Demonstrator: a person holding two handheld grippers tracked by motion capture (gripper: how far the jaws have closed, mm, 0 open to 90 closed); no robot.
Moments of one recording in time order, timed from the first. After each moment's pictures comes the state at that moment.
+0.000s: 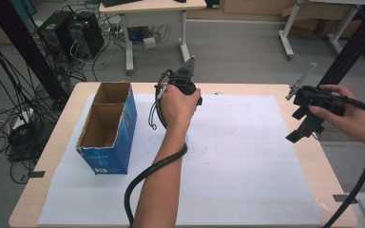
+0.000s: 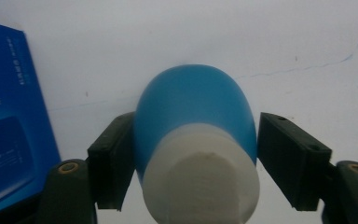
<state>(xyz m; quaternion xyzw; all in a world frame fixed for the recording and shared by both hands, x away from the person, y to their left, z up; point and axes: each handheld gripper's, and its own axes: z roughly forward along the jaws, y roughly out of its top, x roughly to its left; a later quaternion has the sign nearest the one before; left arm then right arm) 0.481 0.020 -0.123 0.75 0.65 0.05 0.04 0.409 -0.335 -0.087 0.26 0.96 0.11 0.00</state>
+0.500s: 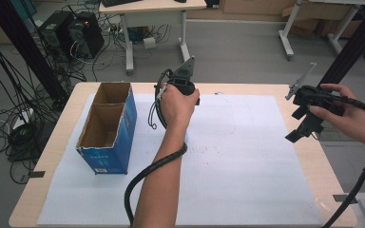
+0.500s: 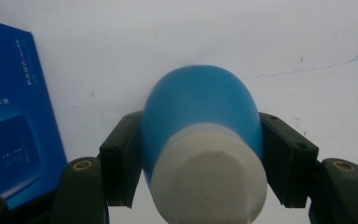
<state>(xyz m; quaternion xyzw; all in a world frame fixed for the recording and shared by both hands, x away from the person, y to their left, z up) 0.480 0.024 -0.123 0.75 0.65 0.04 0.04 0.409 -0.334 -0.087 0.26 0.96 0.12 0.00</state>
